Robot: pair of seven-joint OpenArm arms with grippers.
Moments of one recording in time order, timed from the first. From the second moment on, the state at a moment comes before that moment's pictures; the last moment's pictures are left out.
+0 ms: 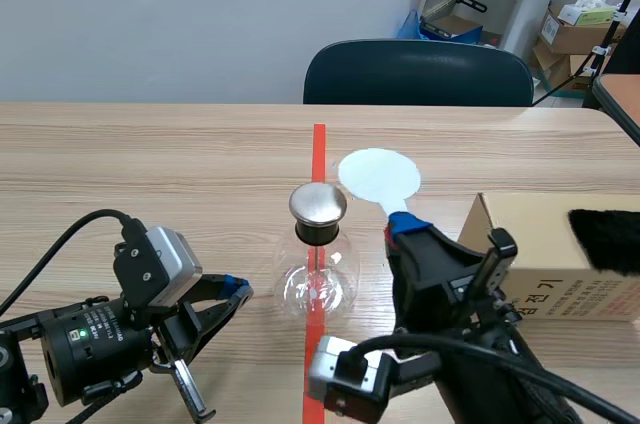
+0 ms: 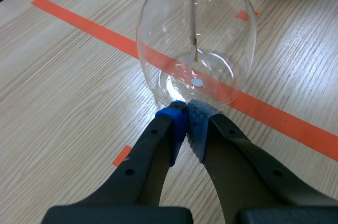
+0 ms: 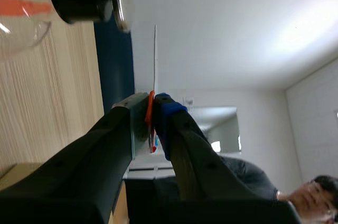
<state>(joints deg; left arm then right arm) 2.4 -38.8 46.1 77.5 -11.4 -8.8 -24.2 -33.1 7.2 -13.6 92.0 -91.3 -35.5 6.9</state>
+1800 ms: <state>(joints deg) 2.4 -38.8 46.1 77.5 -11.4 -8.8 -24.2 -33.1 7.2 -13.6 92.0 -91.3 -35.5 22.2</state>
